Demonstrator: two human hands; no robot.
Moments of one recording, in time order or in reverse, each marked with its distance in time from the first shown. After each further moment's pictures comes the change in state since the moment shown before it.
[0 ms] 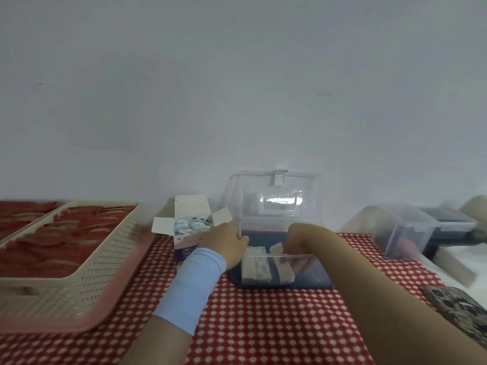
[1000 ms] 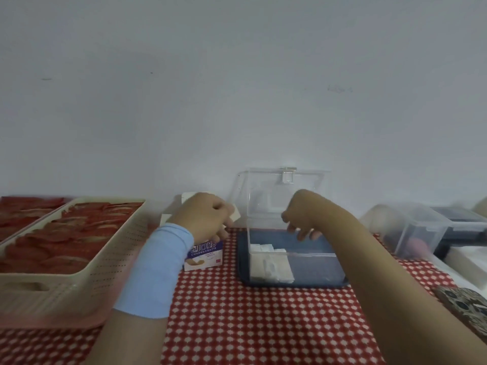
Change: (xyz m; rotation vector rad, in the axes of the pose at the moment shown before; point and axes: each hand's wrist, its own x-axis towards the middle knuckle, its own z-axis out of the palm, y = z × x) left_hand -0.011 -0.018 -0.068 -0.395 0.029 -0.006; right_hand -0.042 -0.037 -0.033 0.025 0.209 -0.165
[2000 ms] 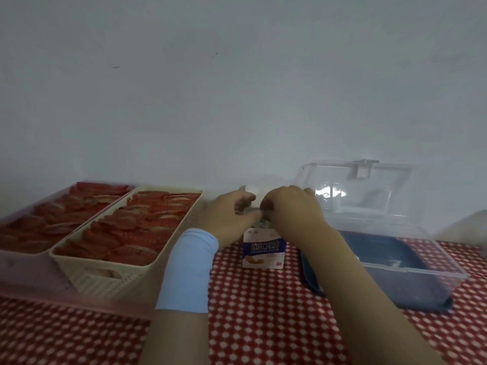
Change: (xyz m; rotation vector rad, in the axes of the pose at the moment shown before) left_hand 0.010 -0.071 -0.042 0.107 0.110 0.059; right_hand 0.024 -0.110 0.098 -0.370 0.404 -0.548
